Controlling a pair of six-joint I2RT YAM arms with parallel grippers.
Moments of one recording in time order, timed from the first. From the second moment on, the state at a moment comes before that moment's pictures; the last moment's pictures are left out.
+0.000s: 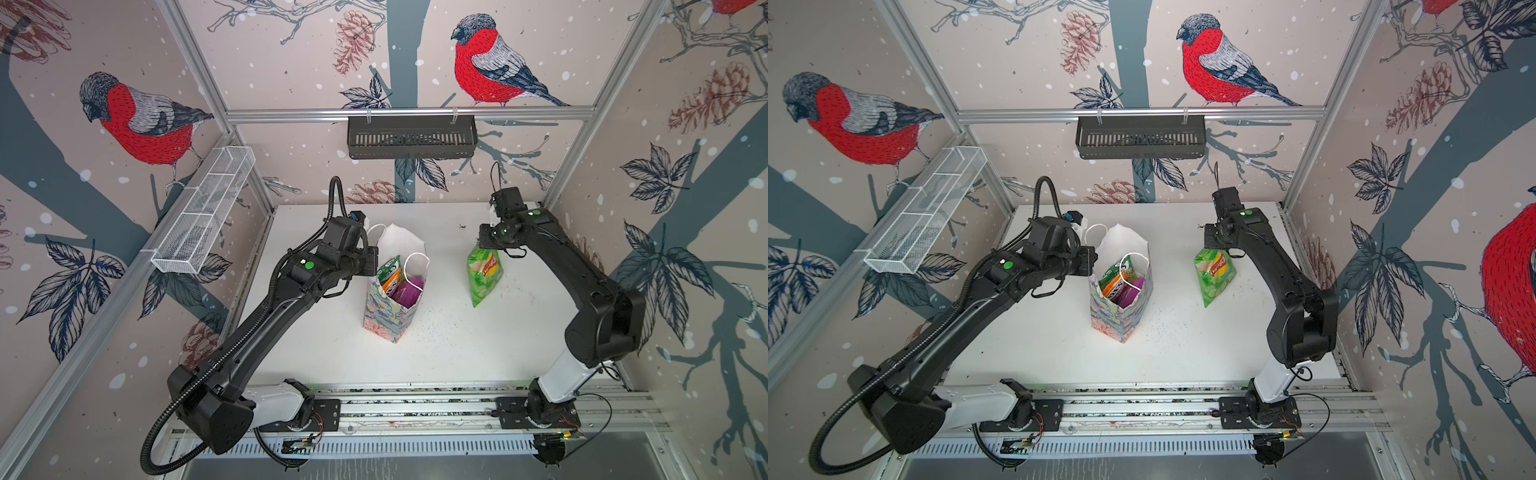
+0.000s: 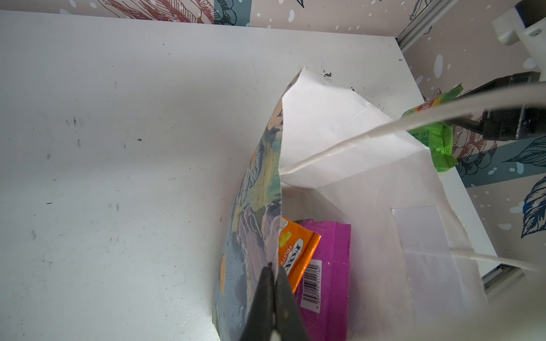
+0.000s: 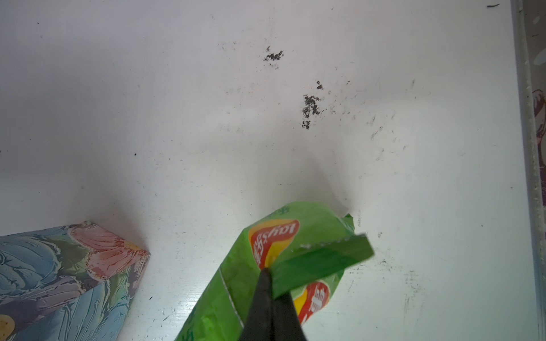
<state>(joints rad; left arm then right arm) -0.55 1.26 1.32 -0.78 0.03 -0.39 0.26 1.71 1.59 -0.92 0.03 0.24</state>
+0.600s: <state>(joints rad) -0.55 1.27 1.33 -0.78 0.03 -0.38 0.27 1.77 1.58 -0.86 -0.06 0.24</state>
